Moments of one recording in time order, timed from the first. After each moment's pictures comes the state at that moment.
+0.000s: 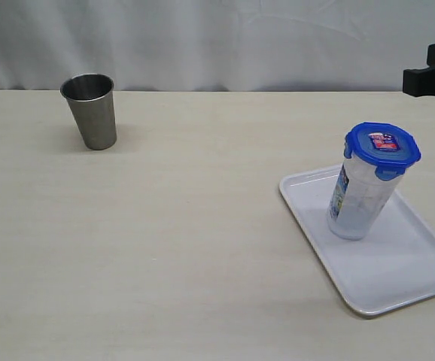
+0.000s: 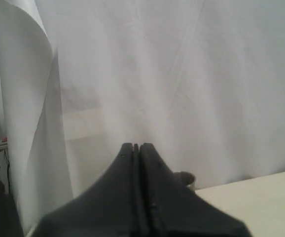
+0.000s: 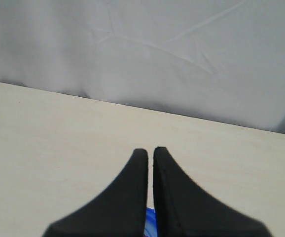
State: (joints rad) left arm -0.11 0.00 -0.05 0.10 -0.10 0.09; right arm 0.14 1.09 -0.79 -0.28 0.14 0.17
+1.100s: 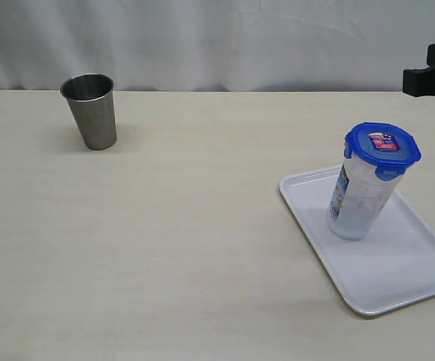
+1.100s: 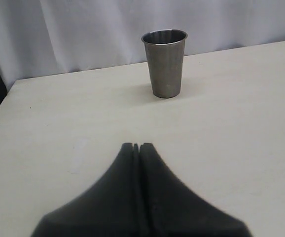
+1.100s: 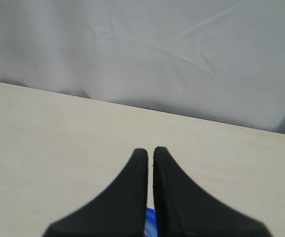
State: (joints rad) left arm -0.10 0.00 0.00 0.05 0.33 0.08; right arm 0.14 1.09 -0.79 -0.28 0.14 0.17
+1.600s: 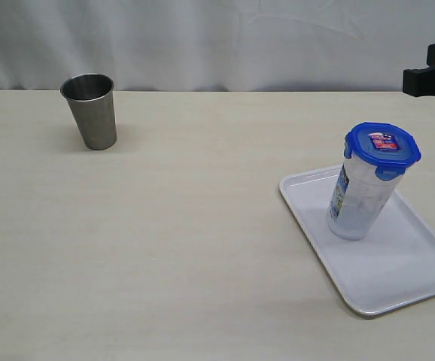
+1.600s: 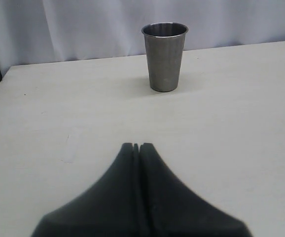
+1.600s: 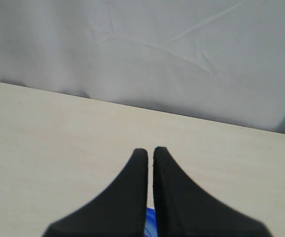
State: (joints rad) left arm -0.10 0.00 0.00 0.04 0.36 0.03; right arm 0.14 1.09 -0.79 -0.28 0.14 0.17
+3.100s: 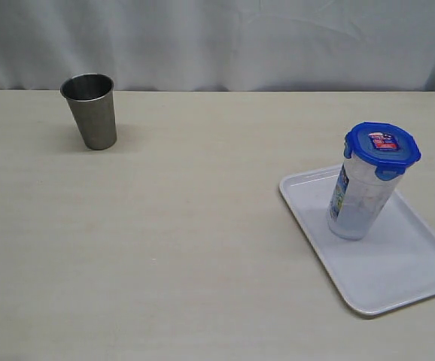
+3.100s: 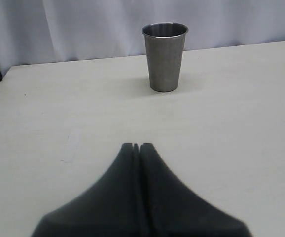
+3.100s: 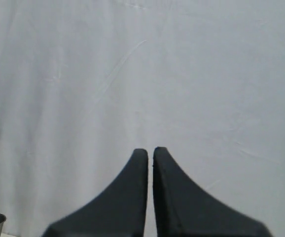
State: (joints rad) left arm -0.10 0.00 0.00 0.04 0.36 0.03; right arm 0.18 0.10 -0.24 -0.25 -0.18 0.13
